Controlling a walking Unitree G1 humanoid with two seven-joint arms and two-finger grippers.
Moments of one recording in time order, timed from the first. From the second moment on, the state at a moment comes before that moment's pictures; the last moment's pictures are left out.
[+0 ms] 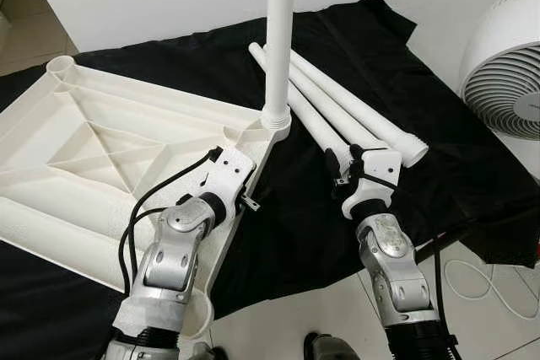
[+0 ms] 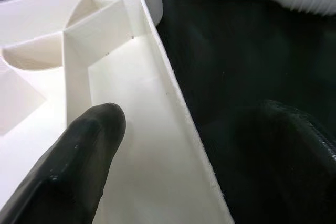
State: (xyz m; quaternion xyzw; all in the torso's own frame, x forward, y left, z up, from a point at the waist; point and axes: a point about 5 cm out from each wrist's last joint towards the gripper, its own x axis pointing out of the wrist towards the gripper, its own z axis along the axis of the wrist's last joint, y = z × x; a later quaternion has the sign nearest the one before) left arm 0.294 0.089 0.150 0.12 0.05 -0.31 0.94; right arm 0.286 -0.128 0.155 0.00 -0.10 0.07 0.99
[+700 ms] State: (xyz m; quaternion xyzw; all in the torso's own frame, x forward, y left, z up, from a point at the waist) left arm 0.274 0.110 0.182 0.13 -0.07 -0.31 0.94; right arm 0.286 -0.128 0.154 0.00 -0.09 0.07 0.99
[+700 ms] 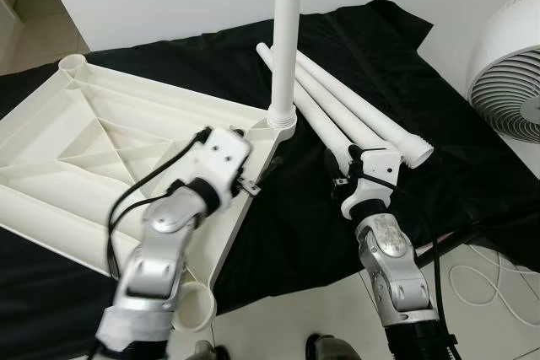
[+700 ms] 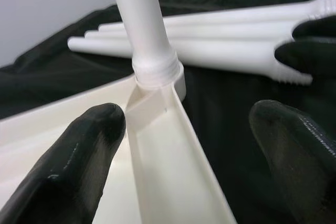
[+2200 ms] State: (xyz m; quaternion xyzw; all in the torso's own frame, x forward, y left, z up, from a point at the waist) left arm 0.247 0.268 0.164 0.22 0.14 -0.35 0.90; right arm 0.296 -0.136 0.152 -0.02 -0.11 0.07 0.99
